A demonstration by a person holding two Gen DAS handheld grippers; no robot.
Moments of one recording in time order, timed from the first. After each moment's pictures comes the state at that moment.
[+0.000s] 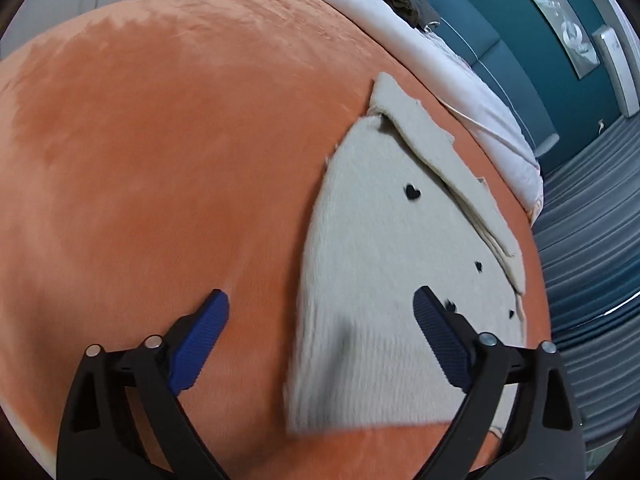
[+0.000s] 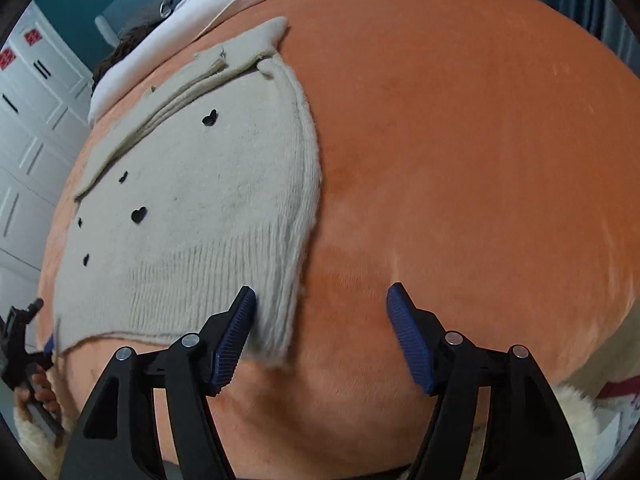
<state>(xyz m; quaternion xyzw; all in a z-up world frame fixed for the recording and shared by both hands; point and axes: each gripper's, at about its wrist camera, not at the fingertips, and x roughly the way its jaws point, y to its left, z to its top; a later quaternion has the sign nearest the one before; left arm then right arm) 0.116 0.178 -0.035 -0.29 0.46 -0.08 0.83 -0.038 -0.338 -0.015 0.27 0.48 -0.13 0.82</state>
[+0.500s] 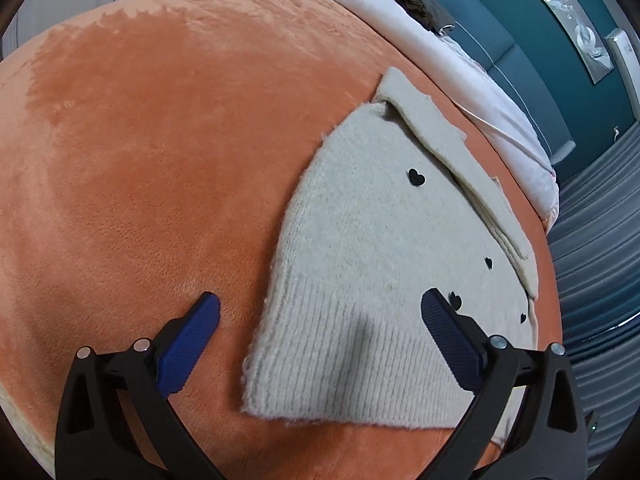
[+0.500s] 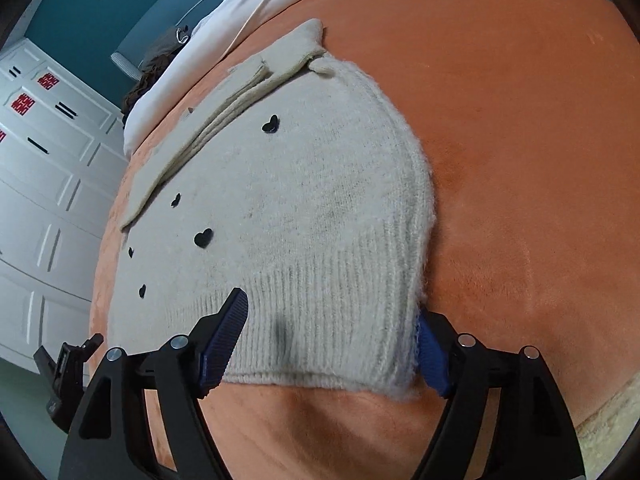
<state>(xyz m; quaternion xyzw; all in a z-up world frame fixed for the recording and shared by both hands) 0.121 0.150 -0.042 -0.28 0.46 -0.03 0.84 -0.006 -0.312 -0.019 0.34 0.45 -0.09 0.82</state>
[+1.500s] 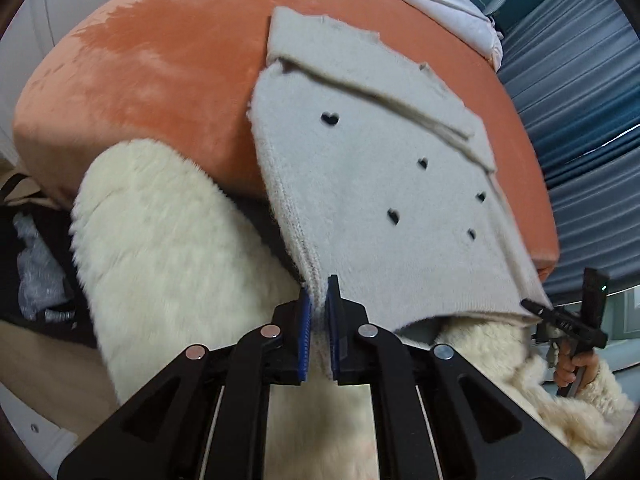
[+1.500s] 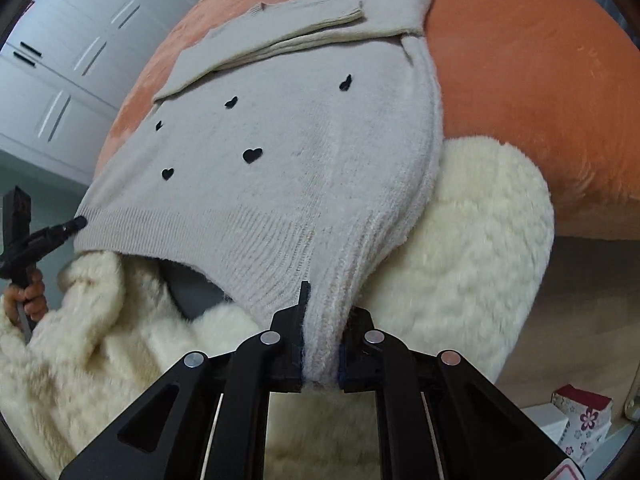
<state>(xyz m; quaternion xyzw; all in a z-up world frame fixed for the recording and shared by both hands) -0.127 0.189 0.070 -0.13 0.59 -0.19 0.77 -0.241 -0.274 0.077 0.16 0.61 0.08 0.77</state>
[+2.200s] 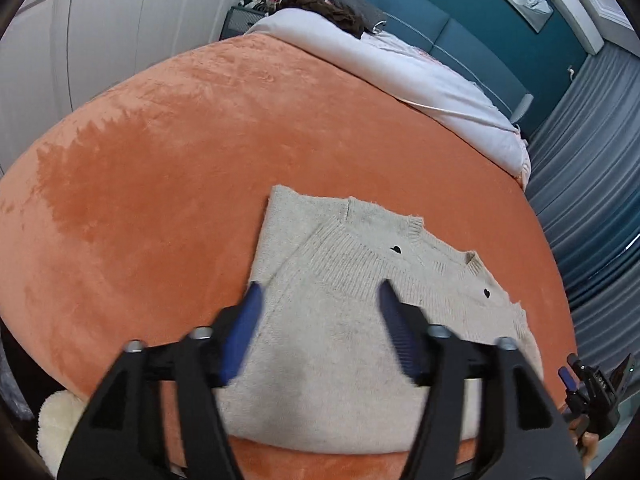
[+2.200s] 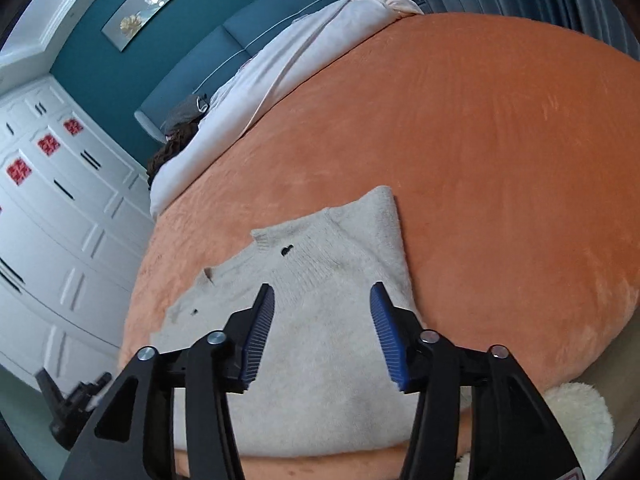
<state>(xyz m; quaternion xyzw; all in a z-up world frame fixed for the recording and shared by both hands) 0.085 0.151 0.061 -0.17 0.42 -0.10 0.88 -0.066 -0.351 0.086 0.33 0.34 -0.11 0.88</state>
